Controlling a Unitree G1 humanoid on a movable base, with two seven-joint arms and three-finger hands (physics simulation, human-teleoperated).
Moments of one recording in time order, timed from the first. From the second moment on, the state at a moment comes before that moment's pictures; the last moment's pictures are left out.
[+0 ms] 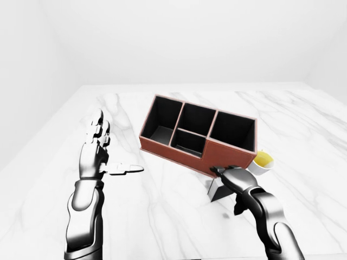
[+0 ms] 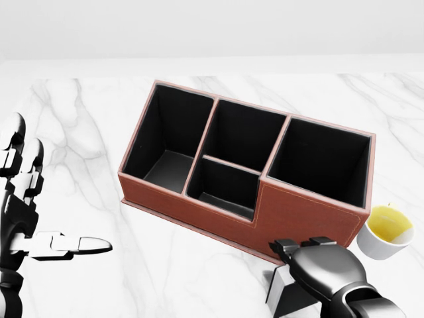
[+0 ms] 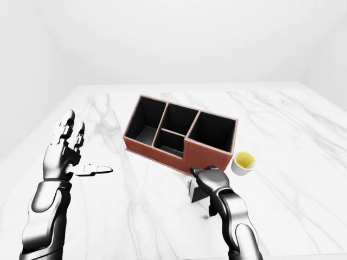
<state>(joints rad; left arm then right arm) -0.04 0.12 0.24 -0.32 -0.06 0.09 -0.17 0.10 -0.17 -0.01 -0.28 -1.30 -0.09 0.70</state>
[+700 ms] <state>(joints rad) -0.02 0.12 0.27 -0.31 -0.08 0.09 -0.17 0.12 -0.18 -0.02 -0.24 -1.34 -0.09 0.70</state>
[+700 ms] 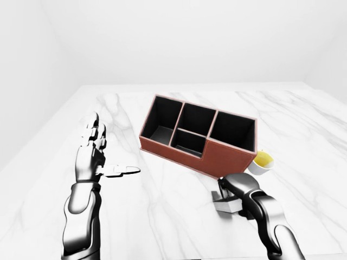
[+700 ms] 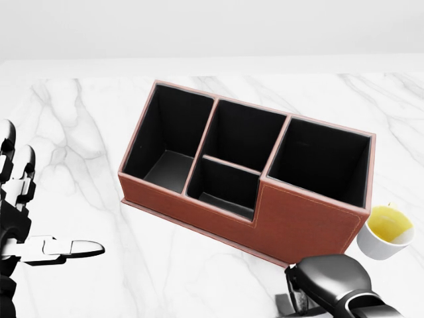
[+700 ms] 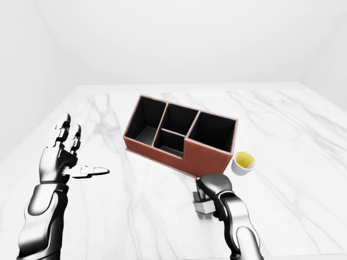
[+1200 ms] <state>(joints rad) -0.02 0.12 0.26 -0.33 -0.09 0.09 -0.17 0.13 -0.13 -0.04 -0.58 -1.22 -0.09 0.70</state>
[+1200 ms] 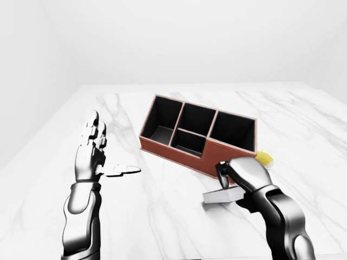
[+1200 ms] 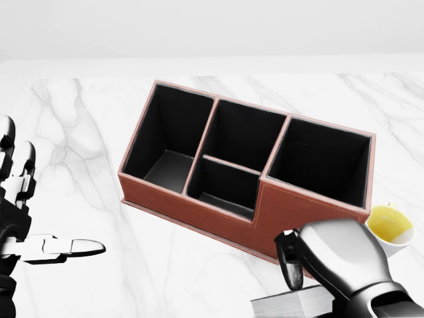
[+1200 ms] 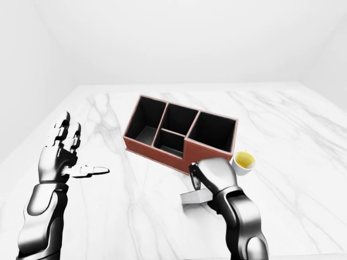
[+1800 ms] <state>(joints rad) -0.02 0.11 0.25 -0.34 -0.08 0.09 -0.17 -0.06 -0.25 0.11 -0.94 -1.12 0.09 0.70</state>
